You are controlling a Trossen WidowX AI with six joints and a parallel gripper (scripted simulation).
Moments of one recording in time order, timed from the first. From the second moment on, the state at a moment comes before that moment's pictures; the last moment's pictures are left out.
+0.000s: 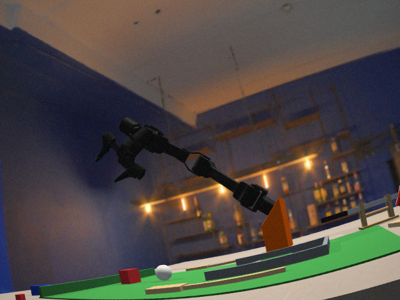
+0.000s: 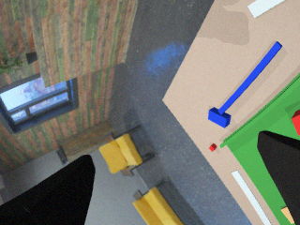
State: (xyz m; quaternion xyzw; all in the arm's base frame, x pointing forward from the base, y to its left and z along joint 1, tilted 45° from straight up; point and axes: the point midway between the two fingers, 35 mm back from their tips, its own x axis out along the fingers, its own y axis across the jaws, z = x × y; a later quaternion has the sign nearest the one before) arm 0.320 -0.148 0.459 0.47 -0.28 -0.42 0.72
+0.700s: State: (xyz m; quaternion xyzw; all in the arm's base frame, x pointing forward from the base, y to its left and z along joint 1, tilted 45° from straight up) arm 0.452 -0.014 0.200 0.02 0.27 -0.30 0.91
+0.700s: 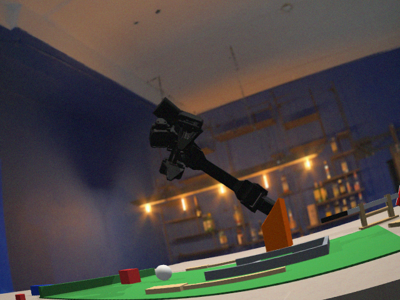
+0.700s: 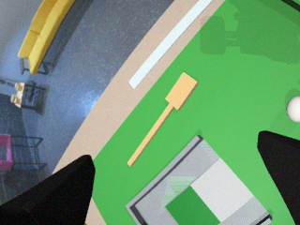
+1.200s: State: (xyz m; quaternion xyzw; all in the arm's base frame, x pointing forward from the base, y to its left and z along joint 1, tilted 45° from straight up) arm 0.388 0.100 -0.023 -0.41 0.57 0.05 0.71
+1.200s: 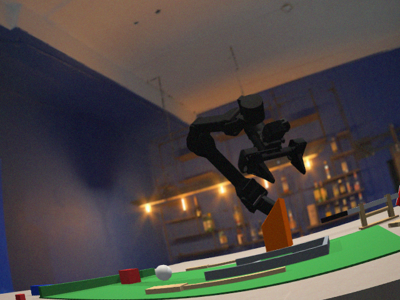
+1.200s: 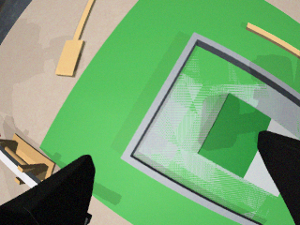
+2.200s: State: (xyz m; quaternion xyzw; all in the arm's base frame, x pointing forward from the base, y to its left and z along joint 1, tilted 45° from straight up) arm 0.255 0.100 -0.164 -0.60 0.62 0.38 0.34
